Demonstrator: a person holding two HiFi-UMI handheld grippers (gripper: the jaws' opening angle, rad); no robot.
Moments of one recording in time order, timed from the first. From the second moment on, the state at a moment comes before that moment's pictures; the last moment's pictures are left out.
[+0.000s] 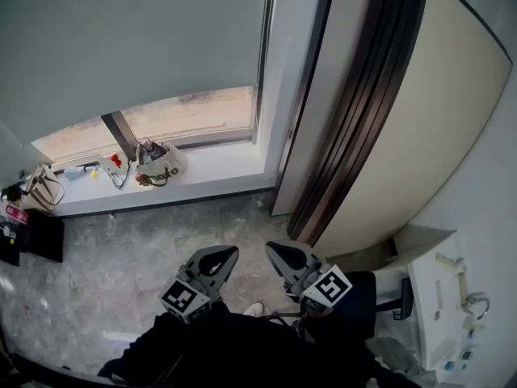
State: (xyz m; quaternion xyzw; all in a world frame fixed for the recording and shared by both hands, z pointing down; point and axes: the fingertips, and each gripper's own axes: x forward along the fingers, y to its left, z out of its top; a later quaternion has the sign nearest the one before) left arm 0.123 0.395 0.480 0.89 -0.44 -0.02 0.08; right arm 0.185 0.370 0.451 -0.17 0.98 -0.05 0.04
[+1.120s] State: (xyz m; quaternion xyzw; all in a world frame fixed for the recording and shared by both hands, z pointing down) left arm -0.040 0.123 0.470 0.92 -0.38 -0.04 0.09; right arm 0.021 0.102 0.450 -0.28 0.96 -0.04 0.01
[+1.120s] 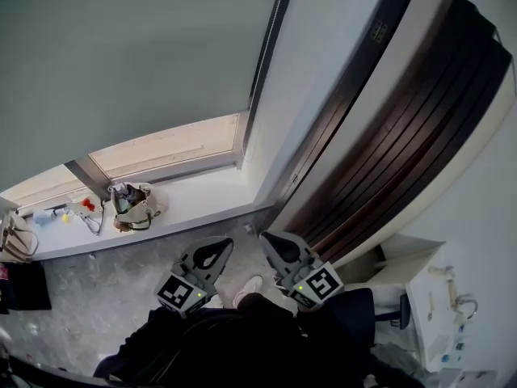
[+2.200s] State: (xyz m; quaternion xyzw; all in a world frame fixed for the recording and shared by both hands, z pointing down) left arm 0.002 -0.163 0.442 0.91 -0.39 -0.02 0.09; right arm 0.055 -0.142 0.444 -0.29 0.96 -0.05 0.01
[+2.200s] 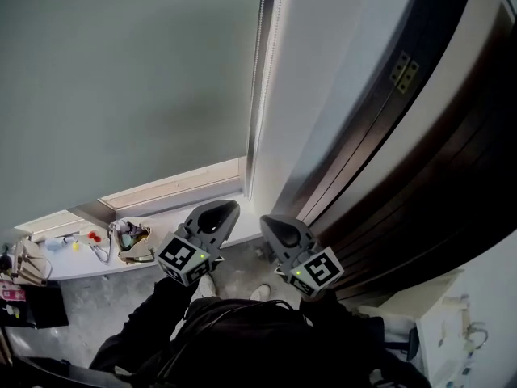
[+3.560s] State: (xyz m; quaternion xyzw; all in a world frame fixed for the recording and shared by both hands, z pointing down) left arm 0.048 -0.391 0.304 0.96 -0.28 -0.06 -0.01; right arm 0.081 -0.192 0.452 -0.41 0.91 -0.06 0.01
